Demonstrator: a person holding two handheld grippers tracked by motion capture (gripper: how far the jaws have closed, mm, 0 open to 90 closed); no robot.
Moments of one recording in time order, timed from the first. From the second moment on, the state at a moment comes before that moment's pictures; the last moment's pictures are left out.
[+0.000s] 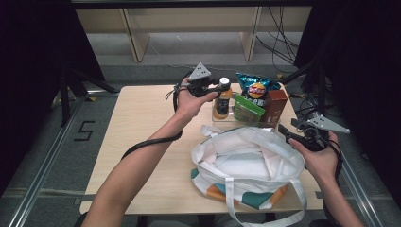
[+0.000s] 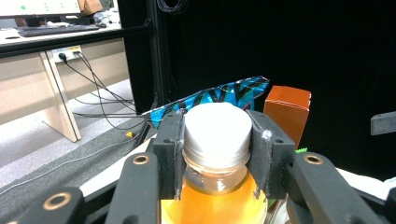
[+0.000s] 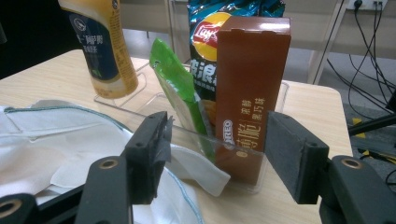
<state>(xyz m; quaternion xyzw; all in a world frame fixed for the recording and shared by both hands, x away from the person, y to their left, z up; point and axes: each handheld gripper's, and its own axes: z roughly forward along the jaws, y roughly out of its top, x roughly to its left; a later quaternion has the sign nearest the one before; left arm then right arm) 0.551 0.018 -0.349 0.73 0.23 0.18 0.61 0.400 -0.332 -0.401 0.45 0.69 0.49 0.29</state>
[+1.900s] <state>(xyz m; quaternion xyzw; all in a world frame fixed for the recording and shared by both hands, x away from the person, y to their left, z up) 0.559 0.014 -0.367 0.74 0.24 0.17 0.60 0.397 -0.331 -0.402 0.46 0.69 0.49 0.28</state>
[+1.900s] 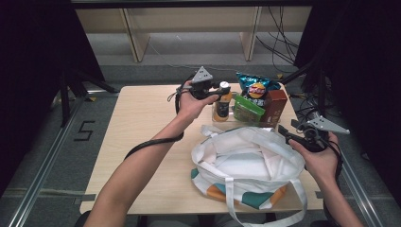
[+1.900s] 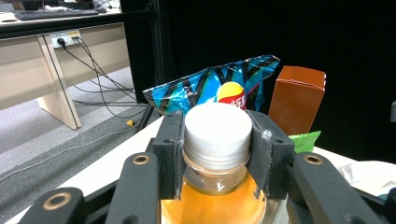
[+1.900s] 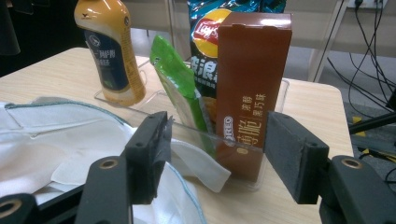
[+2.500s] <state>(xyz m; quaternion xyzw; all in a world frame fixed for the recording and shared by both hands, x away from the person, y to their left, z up) 0.558 0.012 -0.369 0.75 0.24 0.17 0.60 0.396 -0.330 -0.402 0.46 0.68 0.49 0.28</state>
